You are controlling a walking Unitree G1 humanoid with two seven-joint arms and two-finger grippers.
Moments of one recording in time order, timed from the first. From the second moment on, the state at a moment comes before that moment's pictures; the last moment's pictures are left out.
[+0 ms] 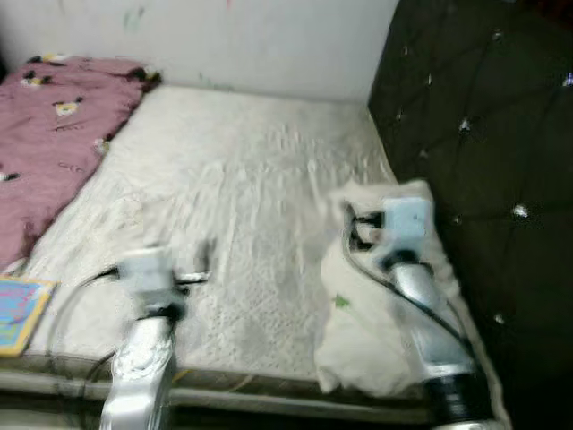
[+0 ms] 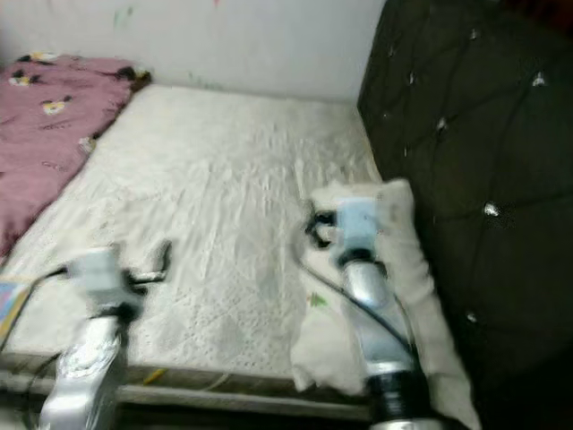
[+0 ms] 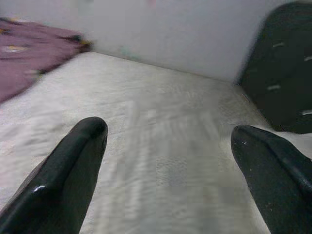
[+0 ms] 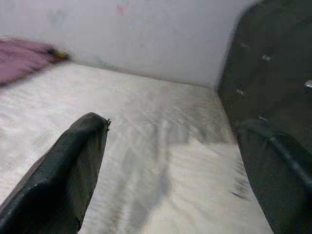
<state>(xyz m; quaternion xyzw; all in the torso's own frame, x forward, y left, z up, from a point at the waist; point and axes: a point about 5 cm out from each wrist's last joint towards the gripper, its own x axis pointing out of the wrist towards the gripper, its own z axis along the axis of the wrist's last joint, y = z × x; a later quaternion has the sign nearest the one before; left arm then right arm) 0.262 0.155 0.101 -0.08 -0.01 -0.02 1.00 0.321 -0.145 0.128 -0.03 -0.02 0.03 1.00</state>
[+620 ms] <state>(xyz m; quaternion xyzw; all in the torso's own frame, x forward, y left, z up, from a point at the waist) 0.258 0.177 0.097 -0.05 0.00 0.02 1.00 0.320 -0.125 0.121 -0.03 -0.01 0.07 1.00</state>
